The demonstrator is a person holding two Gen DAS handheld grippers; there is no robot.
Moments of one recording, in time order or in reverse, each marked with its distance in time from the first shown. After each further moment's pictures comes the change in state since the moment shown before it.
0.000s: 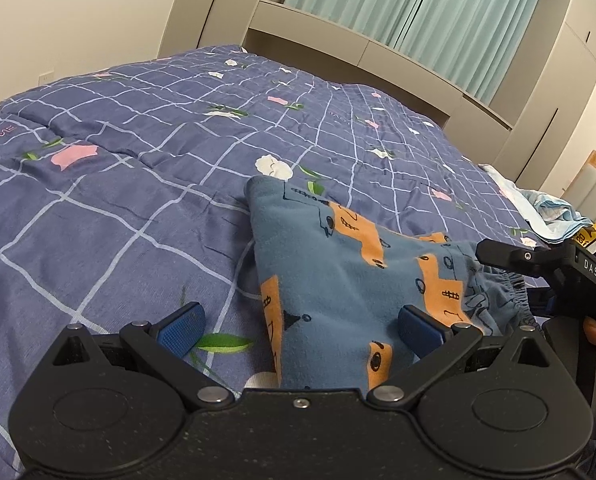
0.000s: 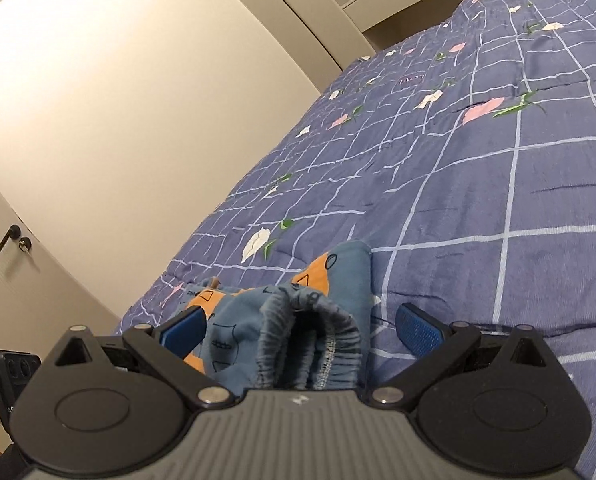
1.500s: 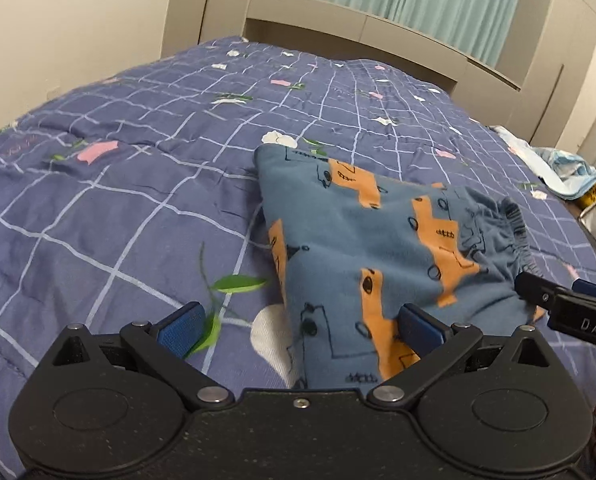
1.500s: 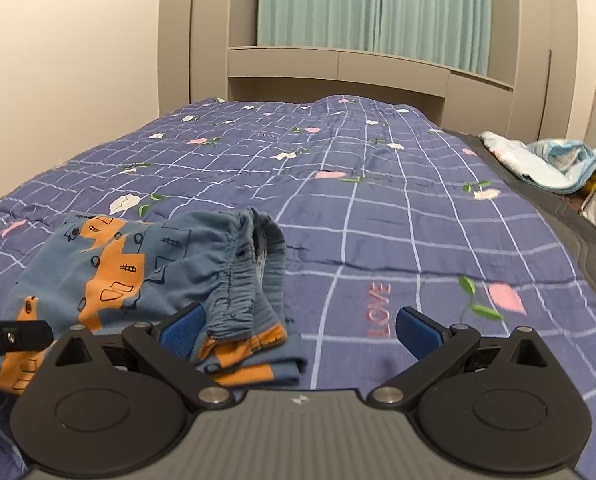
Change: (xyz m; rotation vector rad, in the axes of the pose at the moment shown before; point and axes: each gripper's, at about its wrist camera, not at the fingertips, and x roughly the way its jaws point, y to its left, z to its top) left arm -0.028 -0.016 -0.022 0.112 0.058 0.091; right arm -0.043 0.119 -0.096 -0.262 -0.174 -0.788
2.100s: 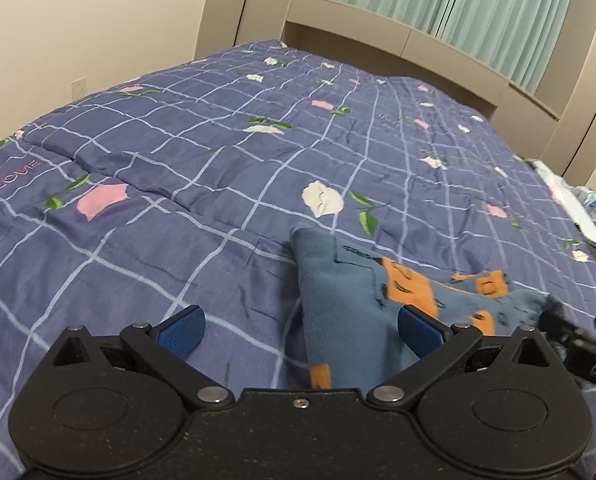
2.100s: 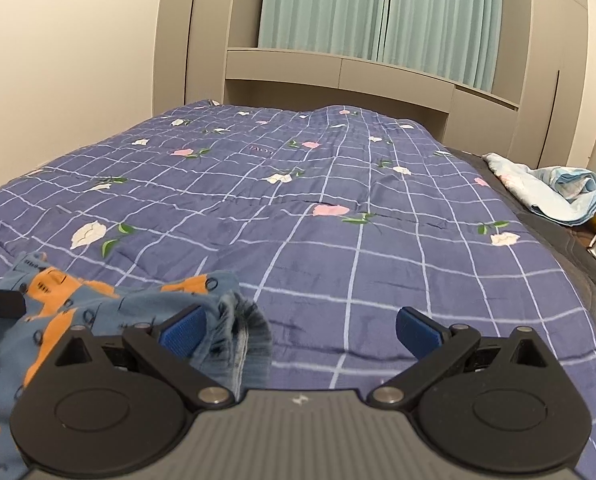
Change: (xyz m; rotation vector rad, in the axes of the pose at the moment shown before) left arm 0.039 0.024 0.067 -0.110 -0.015 0.056; right arm 0.056 0.008 0.049 -0.072 -0.011 -0.040
